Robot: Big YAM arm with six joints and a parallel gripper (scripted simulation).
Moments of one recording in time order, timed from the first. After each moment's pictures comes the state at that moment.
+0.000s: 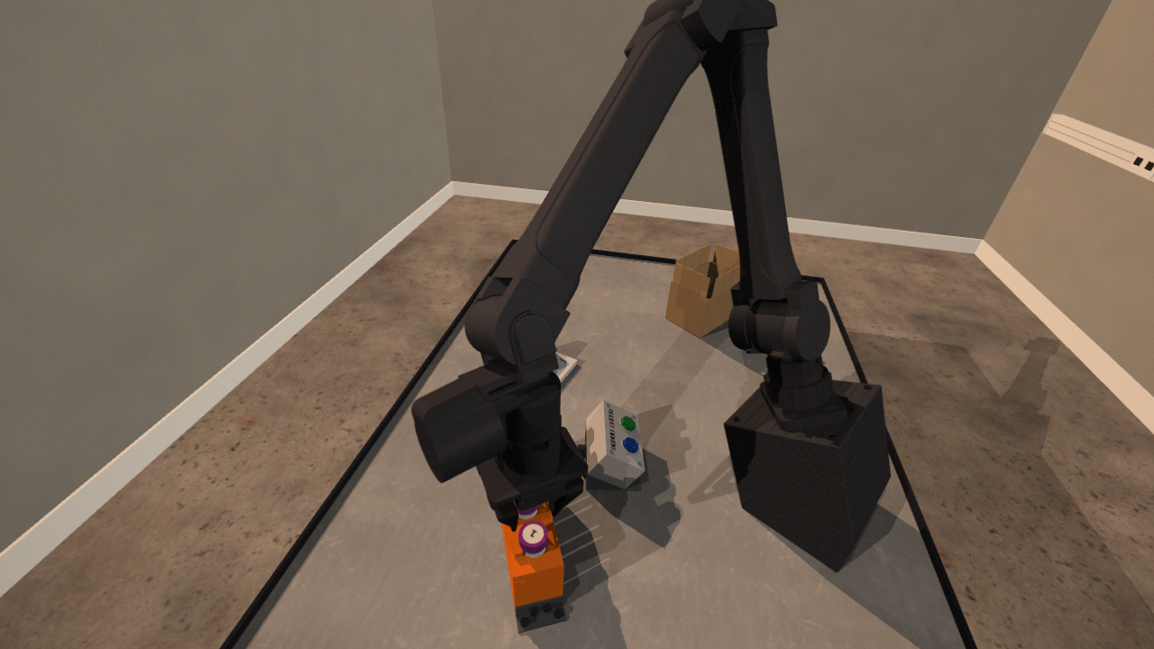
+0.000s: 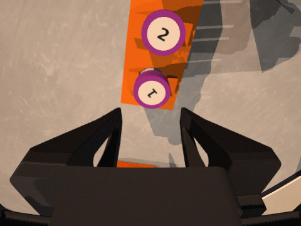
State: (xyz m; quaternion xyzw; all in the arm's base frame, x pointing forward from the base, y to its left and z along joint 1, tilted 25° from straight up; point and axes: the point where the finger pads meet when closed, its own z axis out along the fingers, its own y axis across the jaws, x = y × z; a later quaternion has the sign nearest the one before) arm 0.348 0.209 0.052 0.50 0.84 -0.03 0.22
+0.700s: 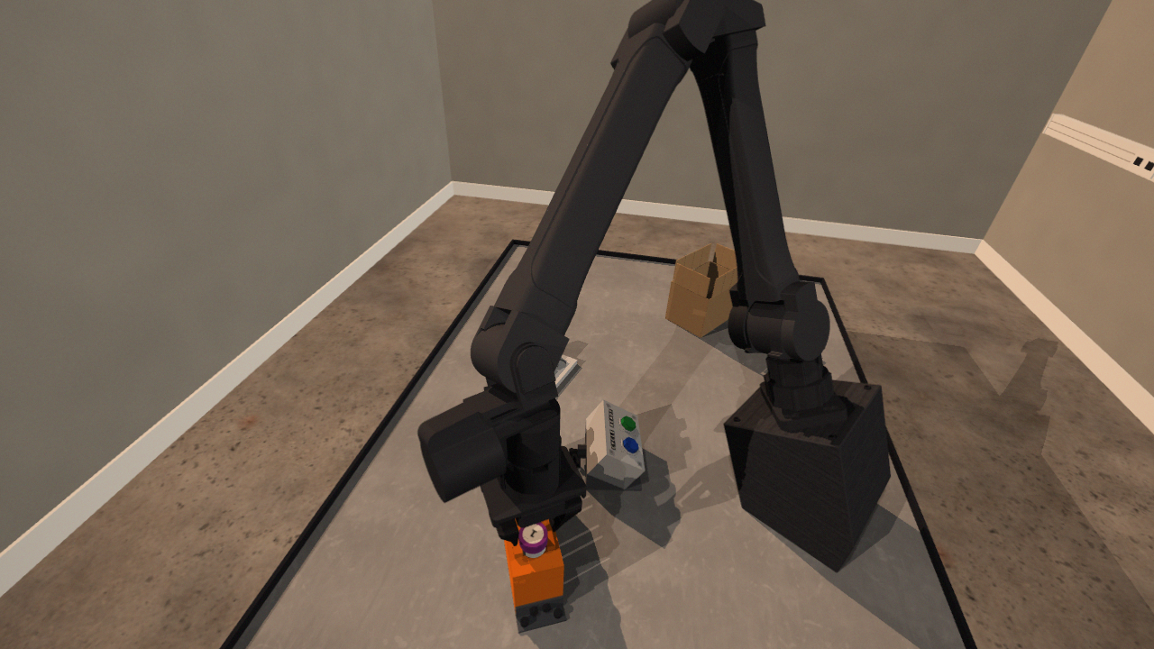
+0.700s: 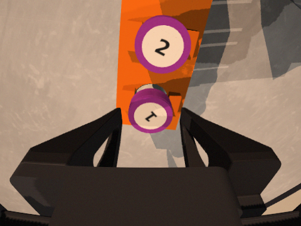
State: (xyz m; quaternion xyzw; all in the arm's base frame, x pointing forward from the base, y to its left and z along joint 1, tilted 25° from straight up) arm 0.359 0.198 0.023 0.51 0.83 -0.03 0.22
